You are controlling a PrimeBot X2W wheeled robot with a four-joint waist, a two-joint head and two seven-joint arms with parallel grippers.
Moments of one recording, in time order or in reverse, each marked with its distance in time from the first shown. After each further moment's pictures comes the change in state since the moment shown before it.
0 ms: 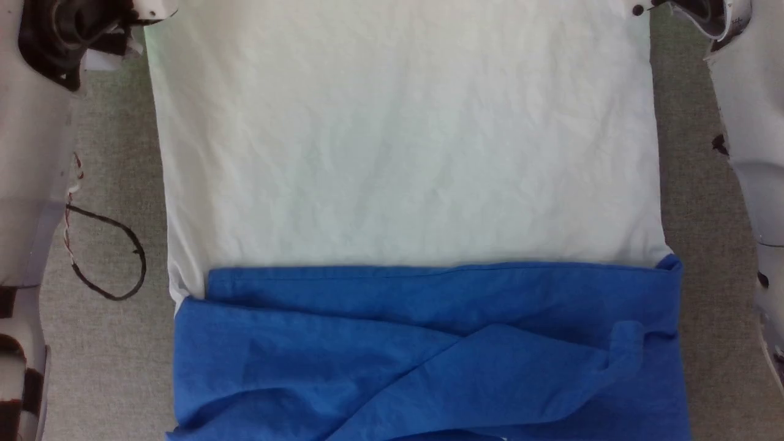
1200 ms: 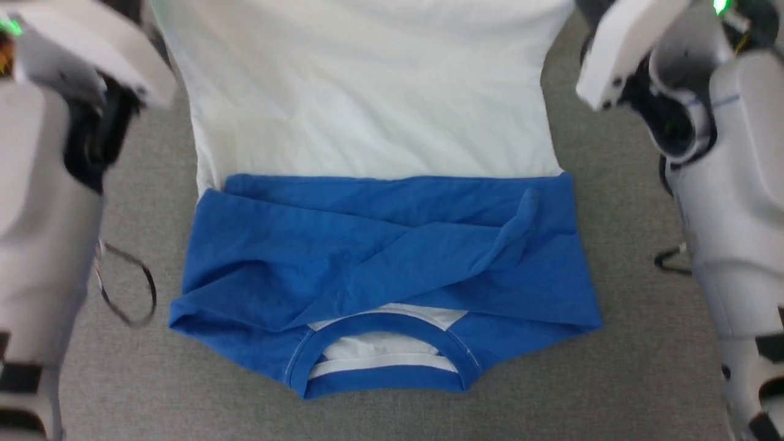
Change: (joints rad) left arm 0.241 0.023 0.050 0.004 0.058 -0.198 -0.819; right arm 0.284 0.019 -0.084 -0.048 0.249 0.000 -0.519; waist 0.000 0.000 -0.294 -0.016
